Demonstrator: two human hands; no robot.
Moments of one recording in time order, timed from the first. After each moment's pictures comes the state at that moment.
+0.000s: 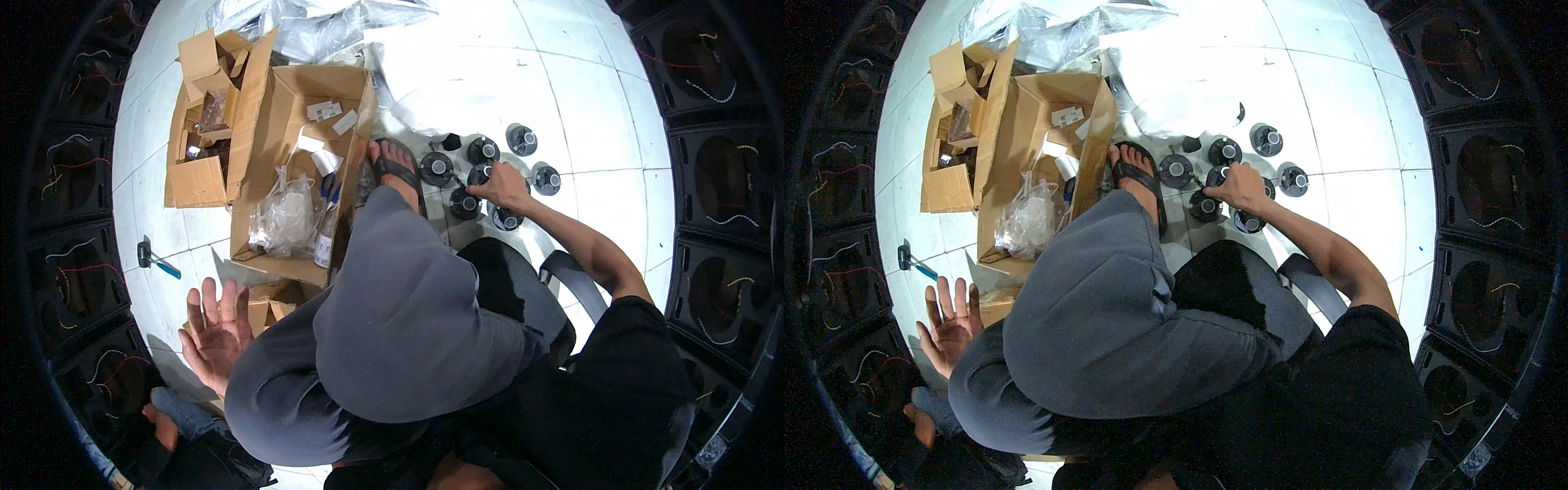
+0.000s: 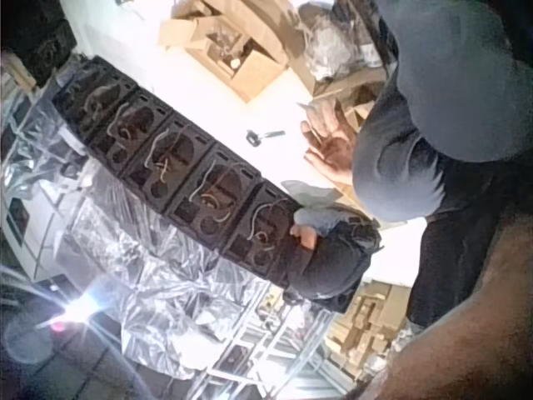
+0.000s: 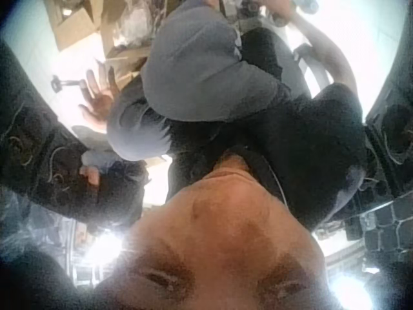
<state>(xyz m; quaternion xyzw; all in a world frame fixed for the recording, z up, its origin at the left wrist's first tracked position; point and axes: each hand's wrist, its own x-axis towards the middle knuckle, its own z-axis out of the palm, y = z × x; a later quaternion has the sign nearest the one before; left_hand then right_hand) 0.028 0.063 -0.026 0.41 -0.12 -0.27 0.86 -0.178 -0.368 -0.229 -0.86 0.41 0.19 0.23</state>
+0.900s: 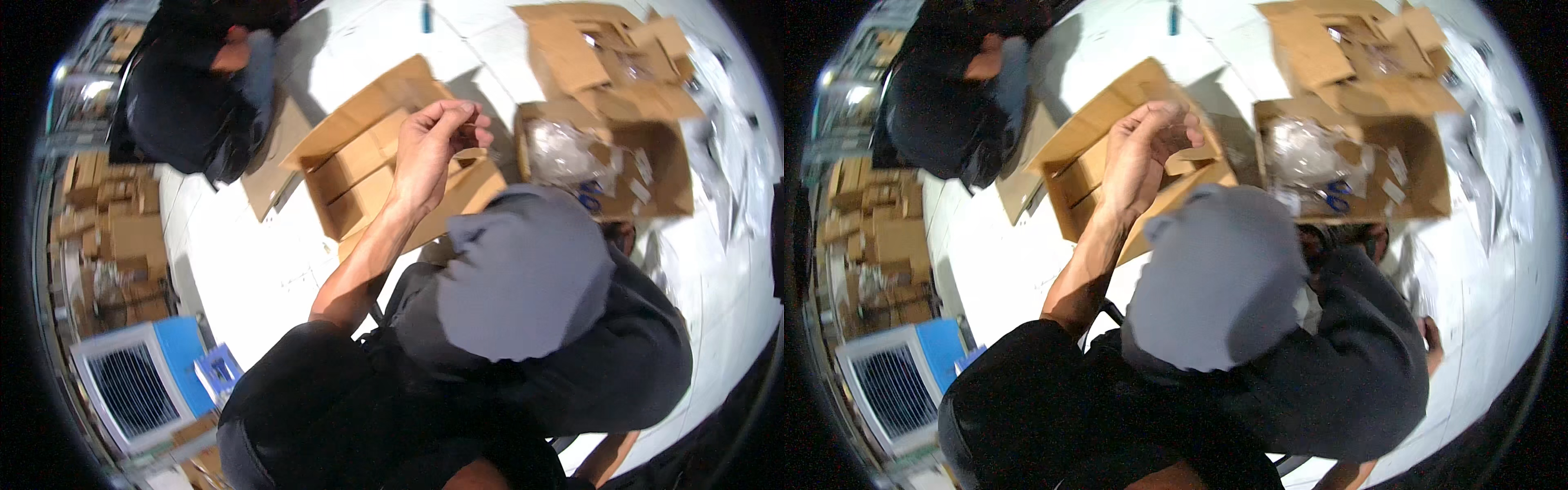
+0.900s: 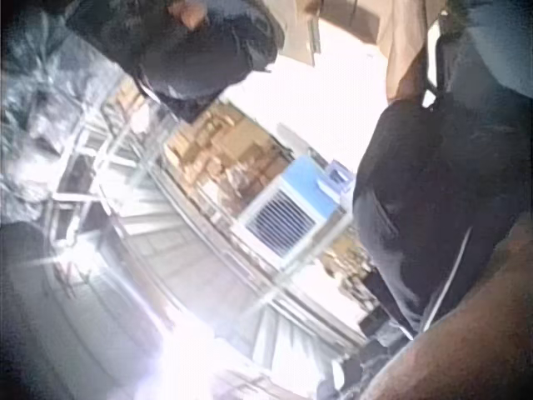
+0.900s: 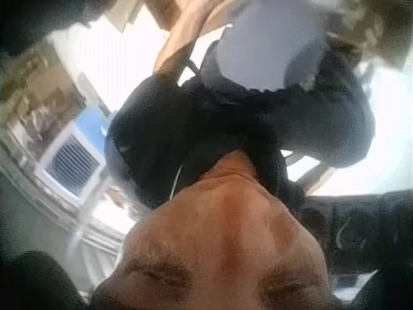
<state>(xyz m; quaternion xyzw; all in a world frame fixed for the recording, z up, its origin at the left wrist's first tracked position) -0.024 0.103 -0.031 0.56 0.15 0.05 0.81 -0.136 -0.402 -0.149 -0.84 0.32 -0.01 0.43</state>
